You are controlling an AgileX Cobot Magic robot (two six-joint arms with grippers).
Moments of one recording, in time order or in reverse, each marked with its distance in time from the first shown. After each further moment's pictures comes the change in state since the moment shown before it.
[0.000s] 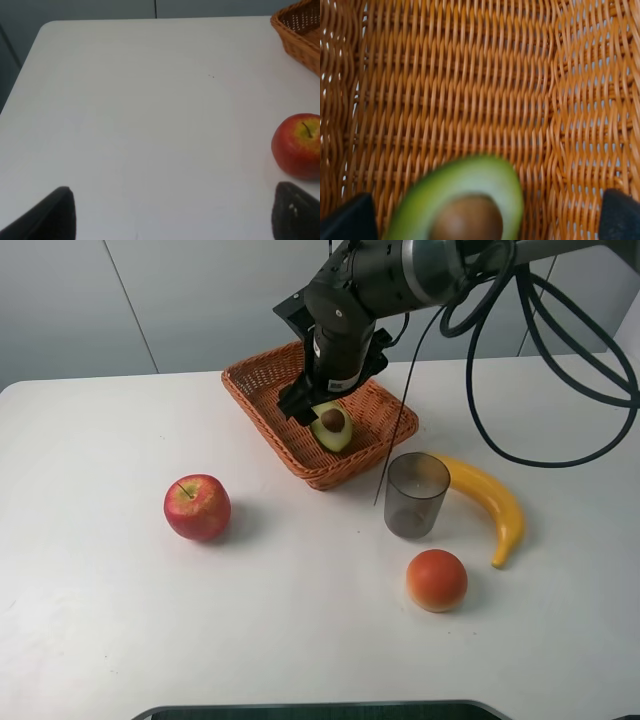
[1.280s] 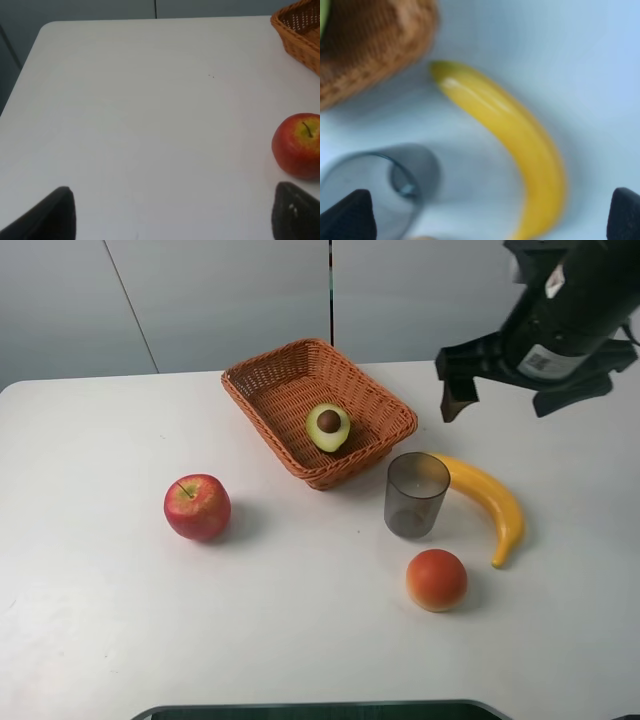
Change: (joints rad) left arm 0.000 0.000 0.000 0.000 0.000 0.001; right arm -0.301 -0.720 0.592 0.322 0.197 0.095
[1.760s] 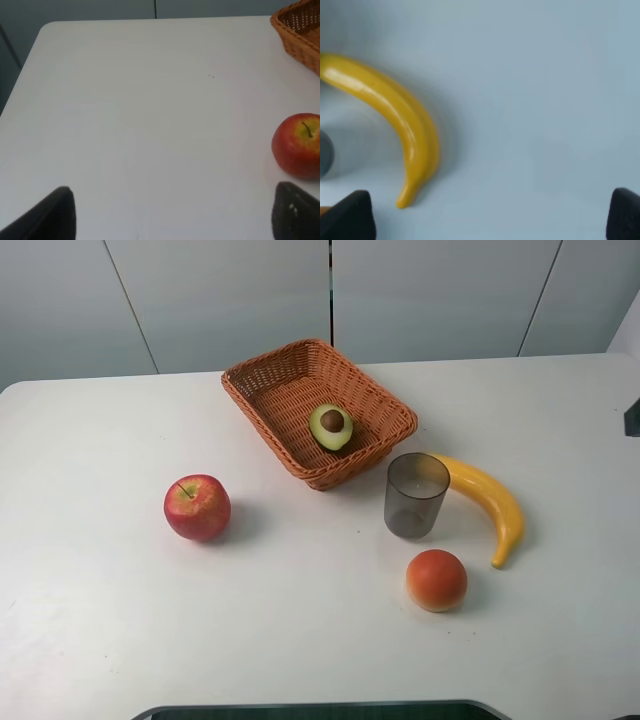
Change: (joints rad) left arm 0.000 0.000 0.000 0.000 0.000 0.000; right arm -0.322 -0.544 0.242 0.004 0.110 -0.176
